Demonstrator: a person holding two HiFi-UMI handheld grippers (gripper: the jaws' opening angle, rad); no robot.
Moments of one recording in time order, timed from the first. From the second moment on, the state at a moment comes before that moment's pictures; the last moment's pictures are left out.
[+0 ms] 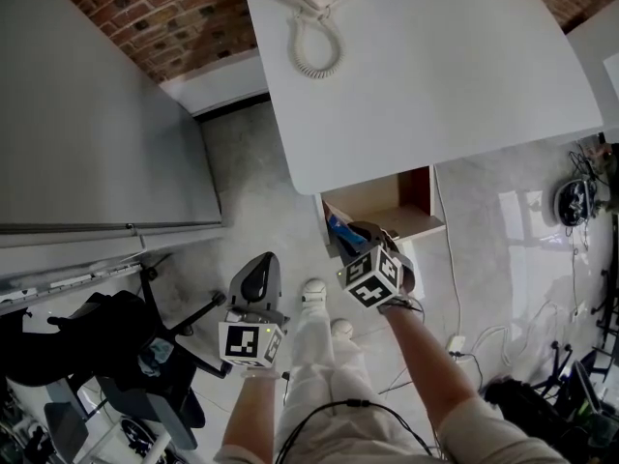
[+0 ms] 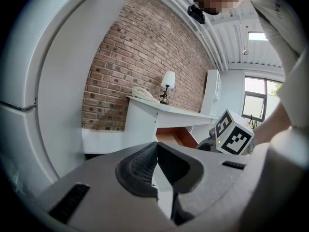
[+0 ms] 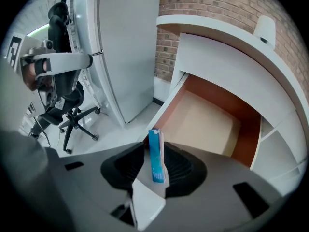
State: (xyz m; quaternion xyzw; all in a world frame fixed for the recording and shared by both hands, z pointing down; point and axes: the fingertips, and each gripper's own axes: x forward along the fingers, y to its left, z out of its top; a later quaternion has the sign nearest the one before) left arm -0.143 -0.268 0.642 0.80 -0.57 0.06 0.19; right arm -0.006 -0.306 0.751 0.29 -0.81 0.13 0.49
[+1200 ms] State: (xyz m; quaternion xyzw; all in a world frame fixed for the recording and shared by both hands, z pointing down) left arm -0.127 -0.235 0.542 0.81 -0.56 0.03 0.14; right arm 0.034 -0.263 0.601 0.35 -0.86 0.11 0.35
